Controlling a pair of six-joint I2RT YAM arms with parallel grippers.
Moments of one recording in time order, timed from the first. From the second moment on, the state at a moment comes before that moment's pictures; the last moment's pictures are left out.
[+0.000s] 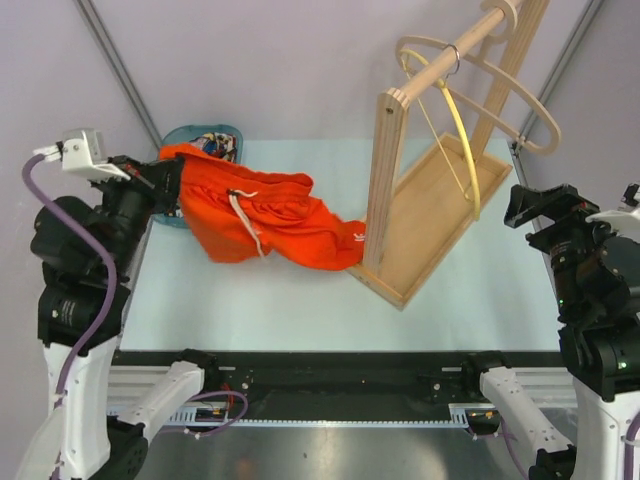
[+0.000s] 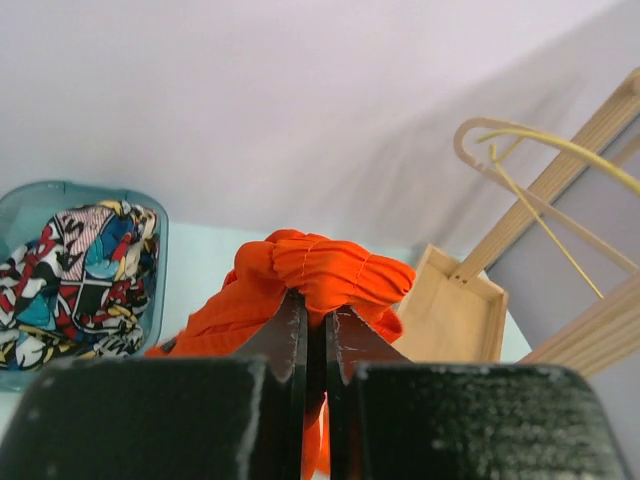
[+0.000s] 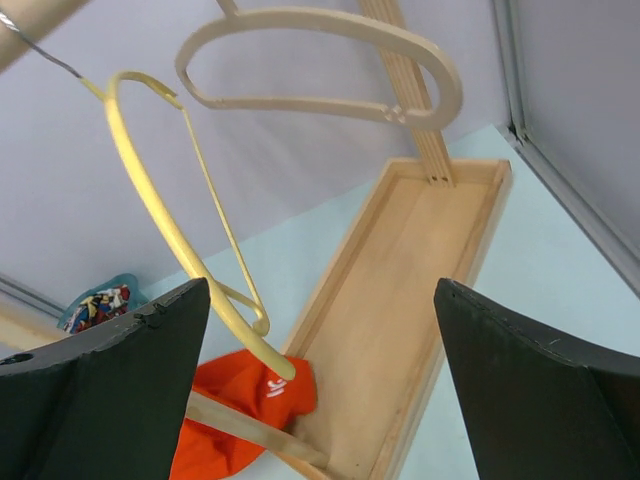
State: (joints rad) left arm -0.23 0.87 1.55 -0.60 -0.05 -0.36; right arm 0.15 0.67 1.44 -0.74 0.29 0.44
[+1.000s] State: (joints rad) left arm -0.46 1.04 0.85 -0.48 0.27 -0.39; right arm 0.15 0.67 1.33 -0.86 0.34 0.52
